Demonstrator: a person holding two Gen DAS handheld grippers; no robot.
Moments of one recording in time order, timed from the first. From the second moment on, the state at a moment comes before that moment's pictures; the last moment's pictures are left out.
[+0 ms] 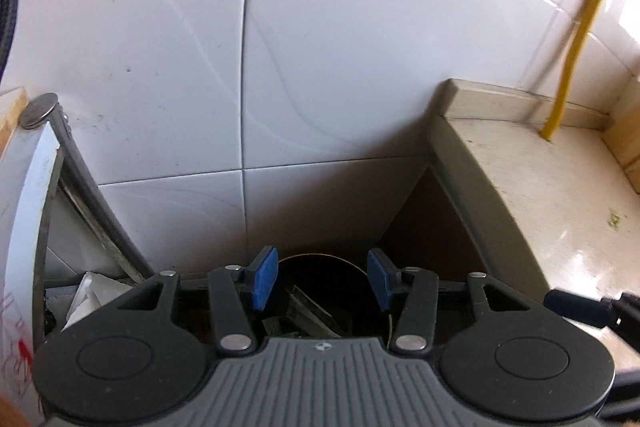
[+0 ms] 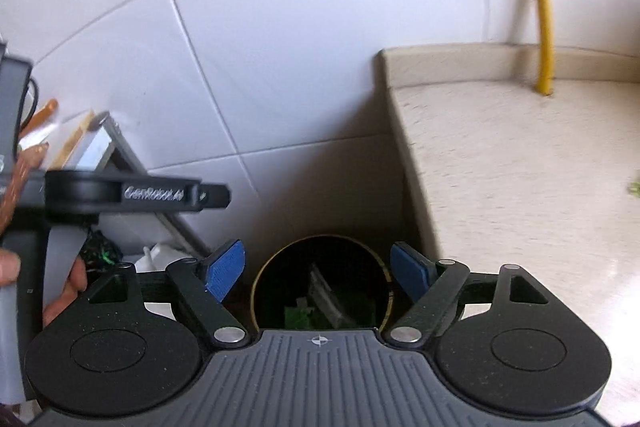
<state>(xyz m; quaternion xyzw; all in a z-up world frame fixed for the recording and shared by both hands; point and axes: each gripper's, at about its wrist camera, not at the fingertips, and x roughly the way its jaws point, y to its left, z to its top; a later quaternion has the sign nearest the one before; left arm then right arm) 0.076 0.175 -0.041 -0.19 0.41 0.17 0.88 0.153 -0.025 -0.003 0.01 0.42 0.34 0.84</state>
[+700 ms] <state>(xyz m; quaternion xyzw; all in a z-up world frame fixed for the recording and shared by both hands) 0.024 0.088 0.002 -0.14 0.38 0.10 0.91 0.099 -0.109 0.026 0.05 0.38 0.25 0.89</state>
